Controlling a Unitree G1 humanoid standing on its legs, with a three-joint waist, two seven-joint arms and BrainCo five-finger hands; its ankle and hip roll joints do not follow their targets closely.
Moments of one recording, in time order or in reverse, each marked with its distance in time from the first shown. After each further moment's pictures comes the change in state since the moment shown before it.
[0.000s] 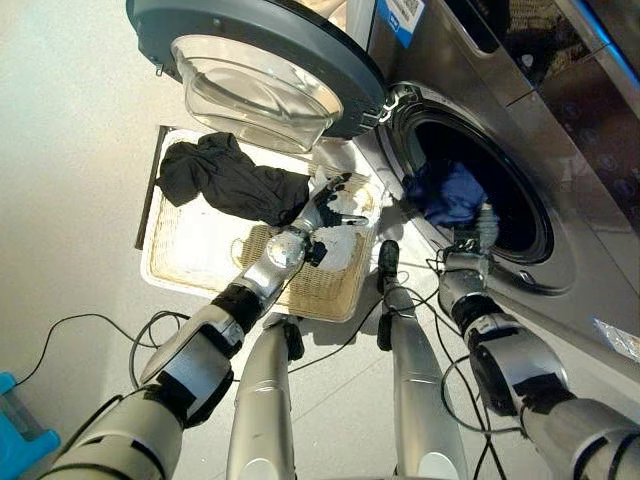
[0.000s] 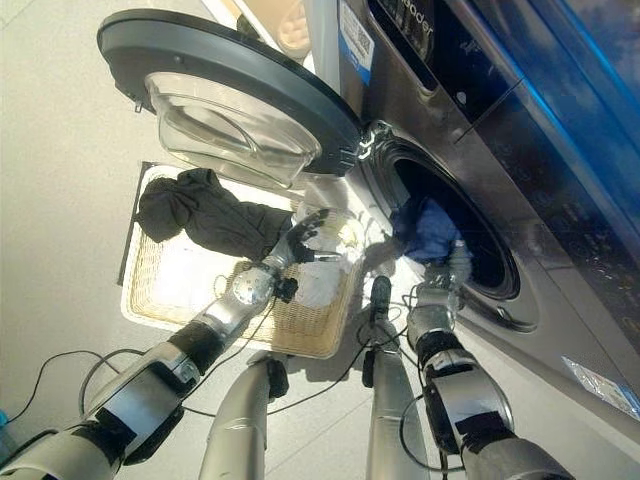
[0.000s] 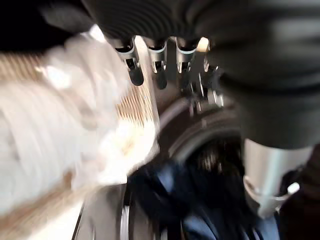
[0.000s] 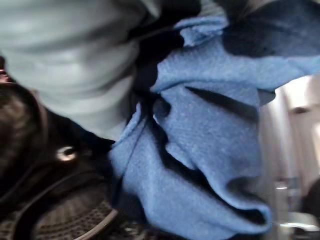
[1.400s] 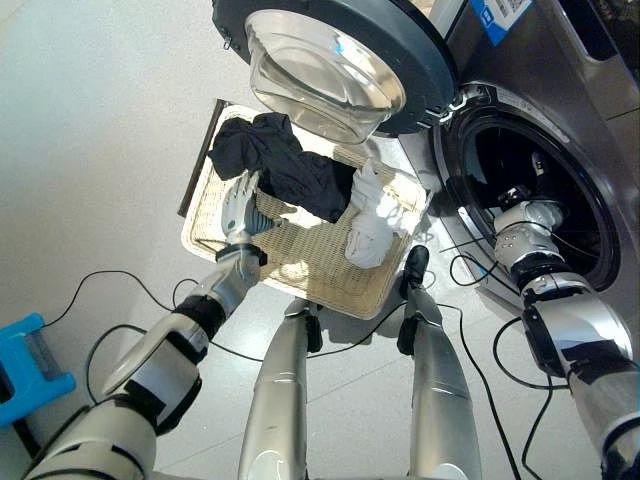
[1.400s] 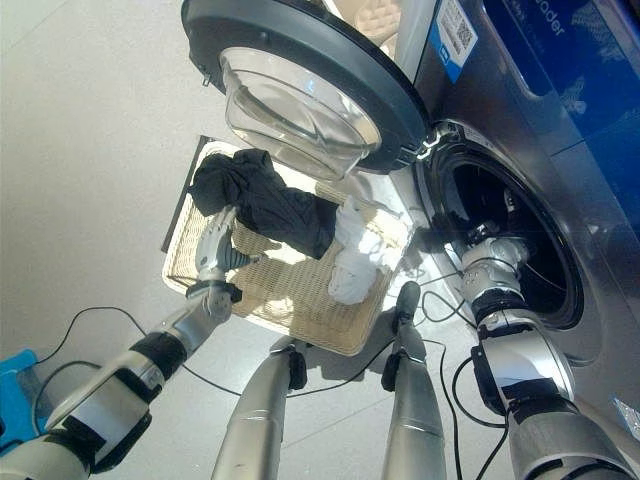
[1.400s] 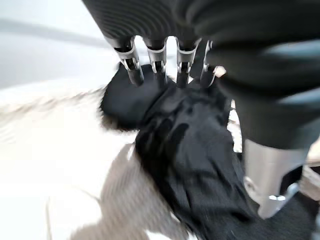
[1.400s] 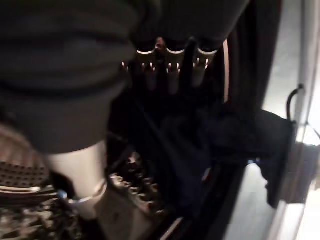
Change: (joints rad) left arm -0.121 0.202 -0.156 0.182 0.673 0.326 0.554; right arm -0.087 -0.215 0.140 0.056 -0.713 0.253 -0.839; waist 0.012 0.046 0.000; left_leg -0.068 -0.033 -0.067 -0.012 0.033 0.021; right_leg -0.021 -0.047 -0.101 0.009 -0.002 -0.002
